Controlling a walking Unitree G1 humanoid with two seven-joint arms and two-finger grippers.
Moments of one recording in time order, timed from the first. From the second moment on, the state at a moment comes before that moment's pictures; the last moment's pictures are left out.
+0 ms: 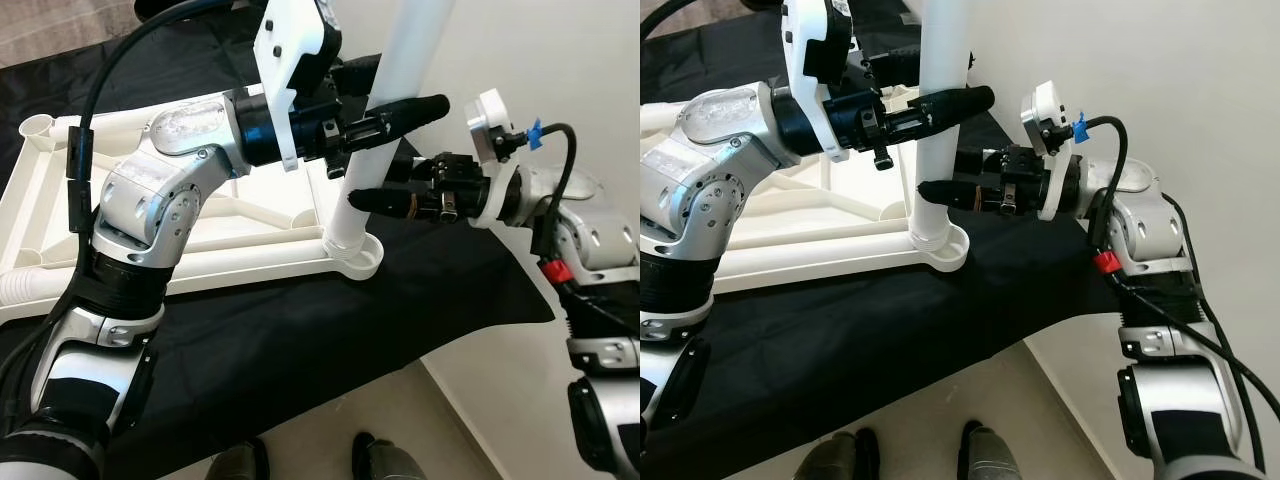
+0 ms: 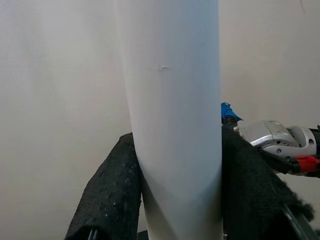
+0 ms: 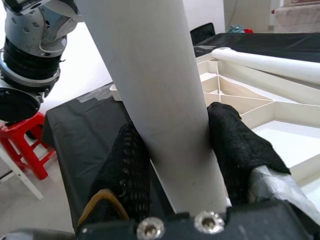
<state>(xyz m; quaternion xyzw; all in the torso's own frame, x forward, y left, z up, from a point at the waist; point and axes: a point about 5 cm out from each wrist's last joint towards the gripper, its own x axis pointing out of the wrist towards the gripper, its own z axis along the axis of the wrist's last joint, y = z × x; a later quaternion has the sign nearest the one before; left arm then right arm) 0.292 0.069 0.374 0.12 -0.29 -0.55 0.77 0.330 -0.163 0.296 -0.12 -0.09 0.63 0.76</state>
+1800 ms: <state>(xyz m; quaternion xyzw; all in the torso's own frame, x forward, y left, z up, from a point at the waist) 0.294 0.098 0.390 0.05 -0.32 -0.54 0.78 0.333 -0.165 0.306 -0.10 -0.13 0.63 0.76</state>
